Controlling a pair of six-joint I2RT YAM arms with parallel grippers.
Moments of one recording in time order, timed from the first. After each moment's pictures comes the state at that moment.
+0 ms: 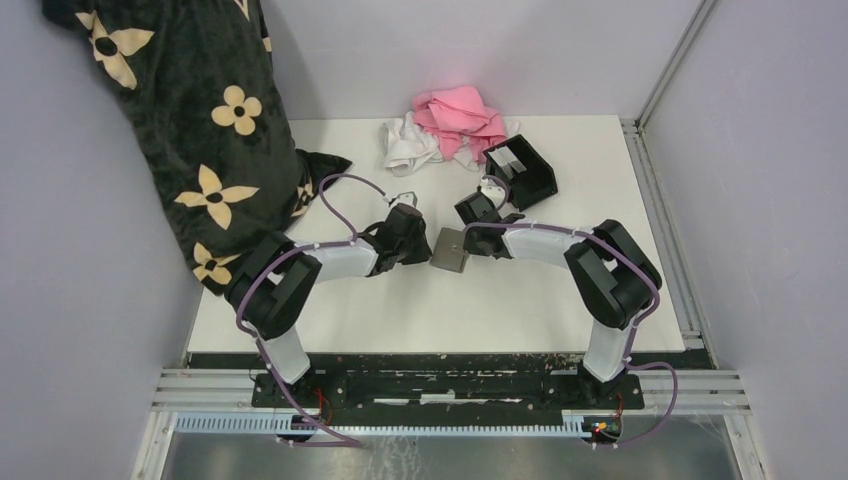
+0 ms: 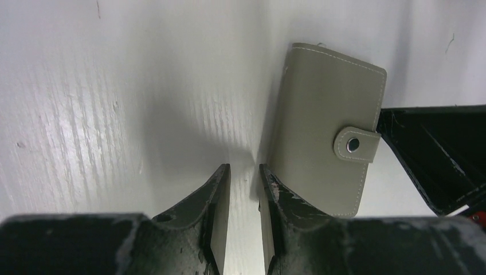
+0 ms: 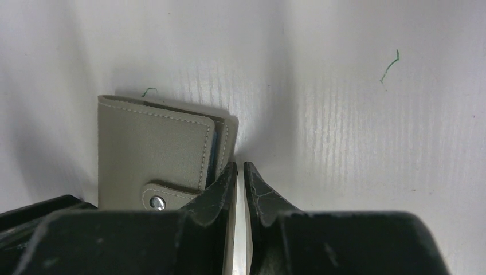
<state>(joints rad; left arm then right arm) -0.67 1.76 0.89 0.06 -0.11 -0.68 0.66 1.83 1.07 -0.23 0.34 0.72</state>
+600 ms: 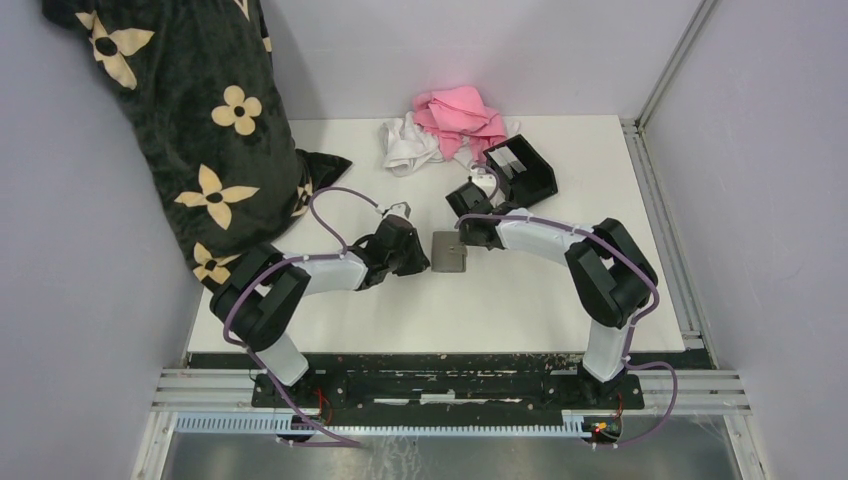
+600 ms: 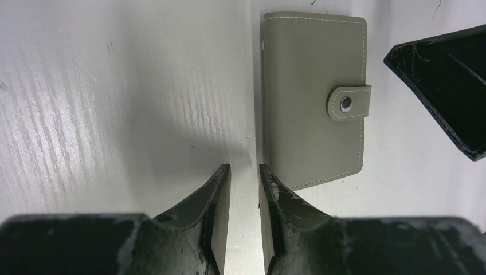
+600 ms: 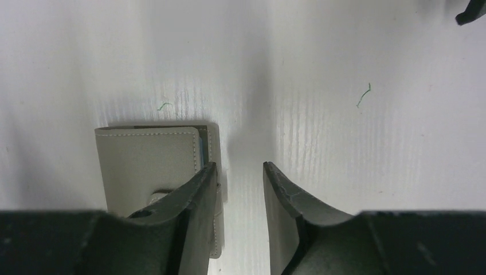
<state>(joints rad) -0.67 1.66 0.74 0.14 -0.04 -0.72 0.68 1.85 1.19 -0.34 0.41 0.64</state>
